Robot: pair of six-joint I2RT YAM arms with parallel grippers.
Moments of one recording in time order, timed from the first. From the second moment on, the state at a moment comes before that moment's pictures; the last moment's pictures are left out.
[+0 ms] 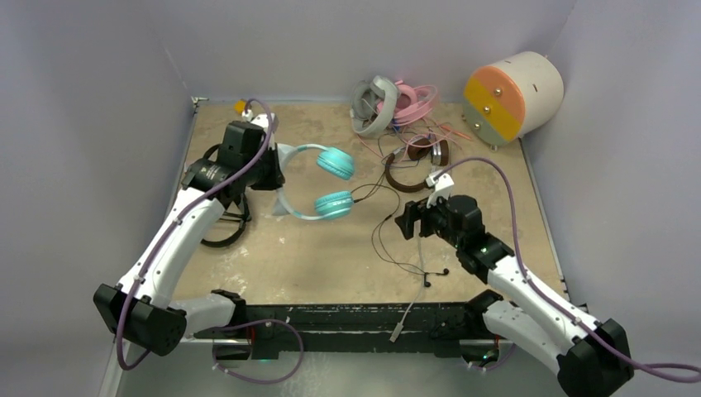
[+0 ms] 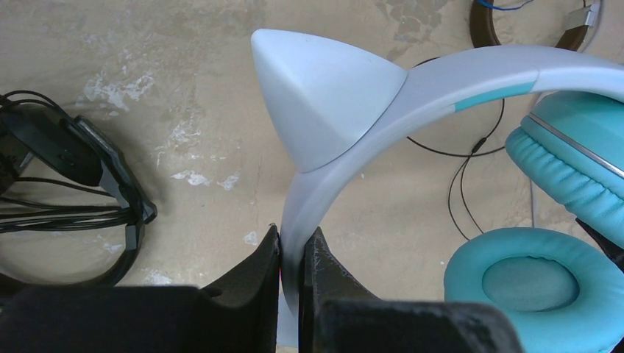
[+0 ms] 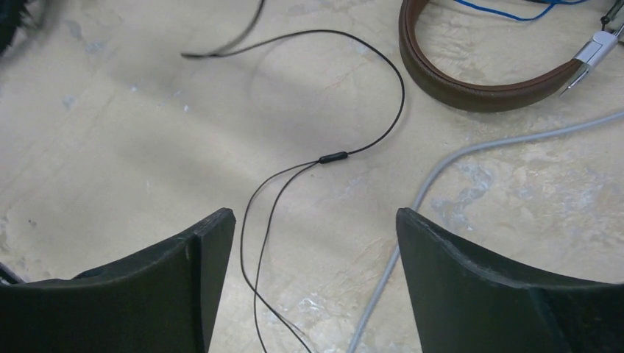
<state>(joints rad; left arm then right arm) -0.37 1.21 1.29 -0.84 -0.01 -0.33 0.52 0.87 0.53 -0.13 -0.08 0.18</state>
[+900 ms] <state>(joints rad) -0.37 1.19 1.39 -0.94 0.03 -0.34 0.52 1.29 0.45 0.72 -0.26 0.41</state>
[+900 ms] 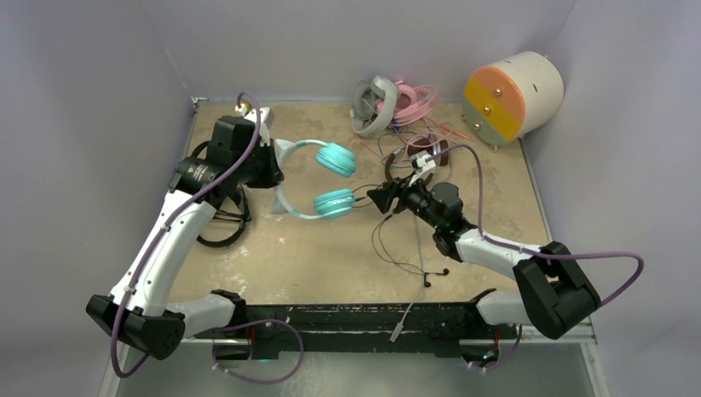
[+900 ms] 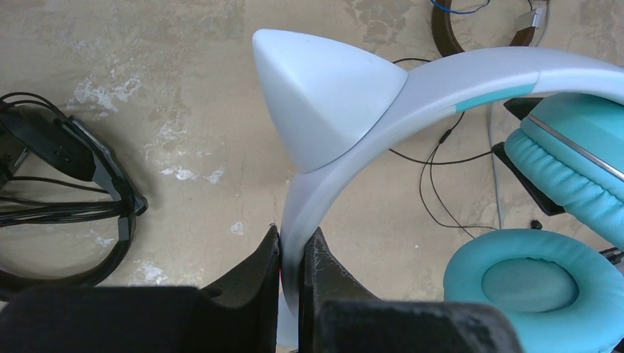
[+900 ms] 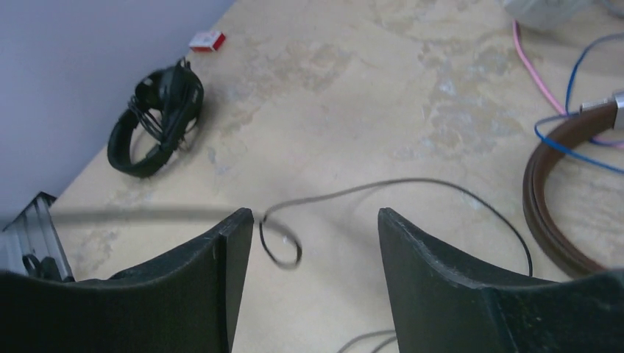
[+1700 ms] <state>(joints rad) -0.42 1.37 1.50 -0.99 -0.01 -0.32 0.63 0.96 0.83 0.17 -0.10 0.07</state>
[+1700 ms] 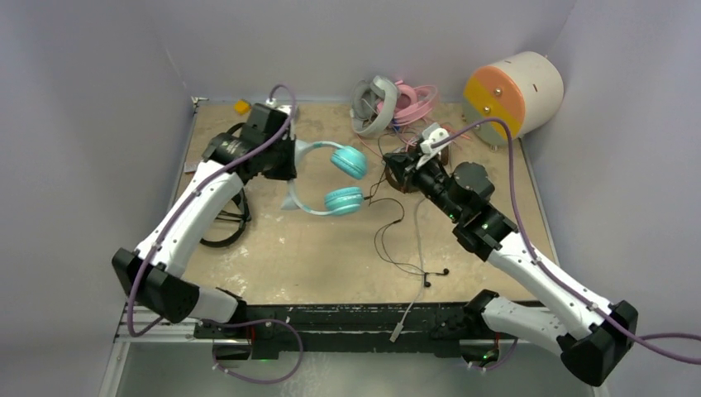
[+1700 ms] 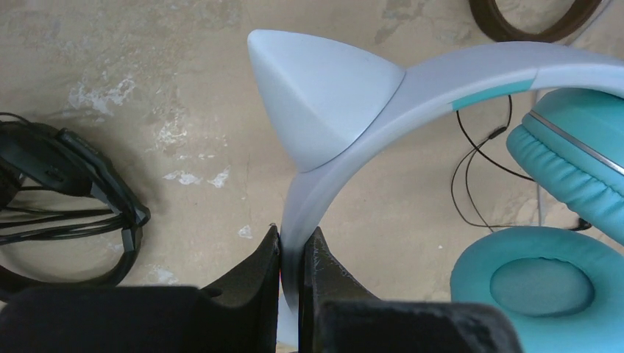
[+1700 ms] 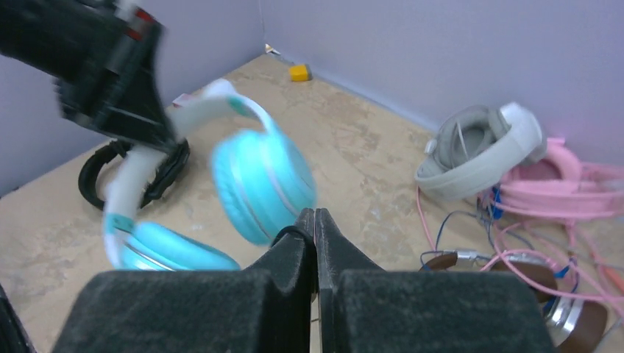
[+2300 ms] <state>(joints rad) -0.66 1.58 1.63 -1.03 -0.24 -0.31 0.84 1.10 1.04 -0.21 0.30 -0.22</state>
